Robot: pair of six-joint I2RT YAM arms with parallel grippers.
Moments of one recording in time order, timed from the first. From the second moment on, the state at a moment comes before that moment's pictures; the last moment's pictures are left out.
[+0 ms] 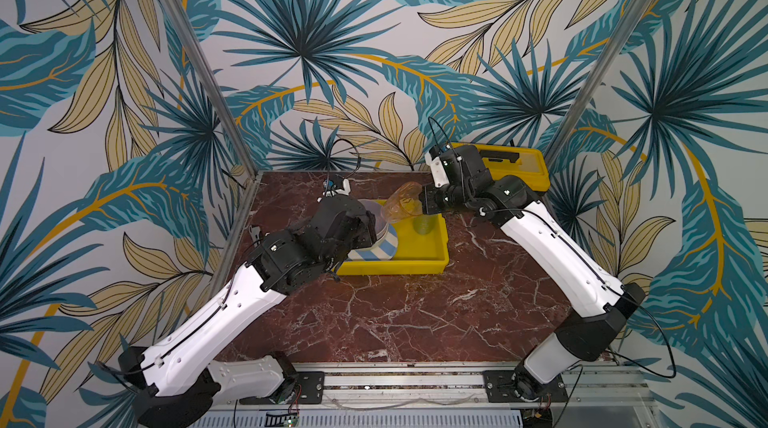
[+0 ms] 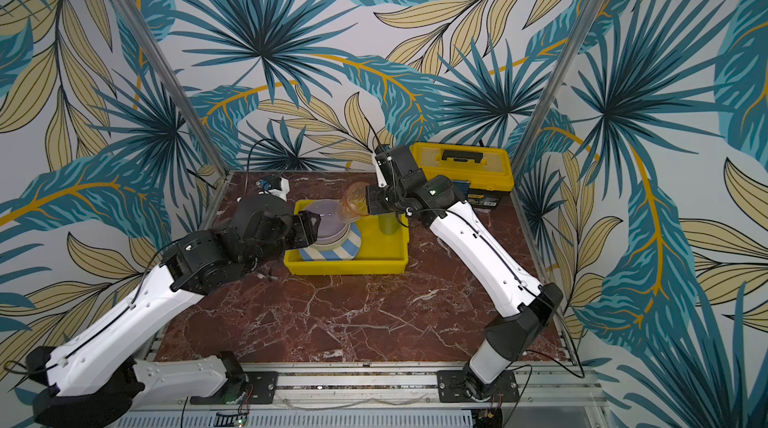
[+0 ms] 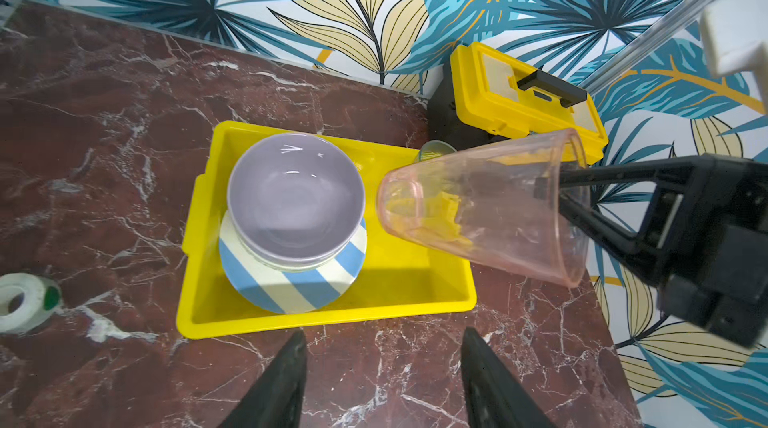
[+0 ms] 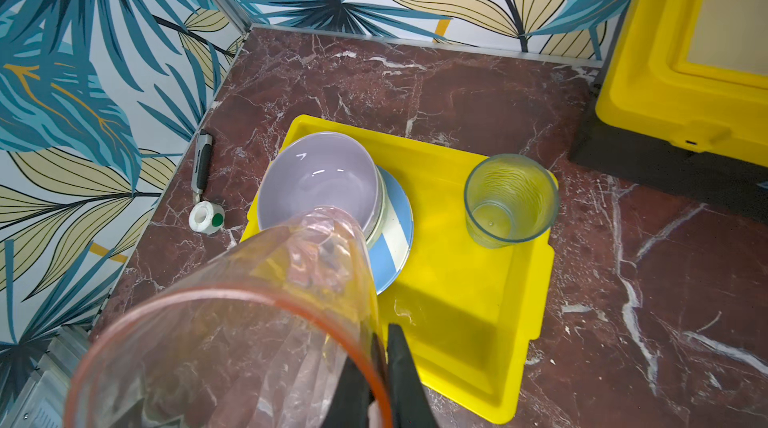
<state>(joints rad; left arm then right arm) -0.80 1.16 1.48 -0.93 -0.38 -0.76 0.61 1.63 1.89 -0.99 0.05 0.35</state>
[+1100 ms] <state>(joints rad) -0.45 0.98 1.31 -0.88 -0.22 -0.59 0.50 1.80 1.71 -1.17 0.14 0.24</state>
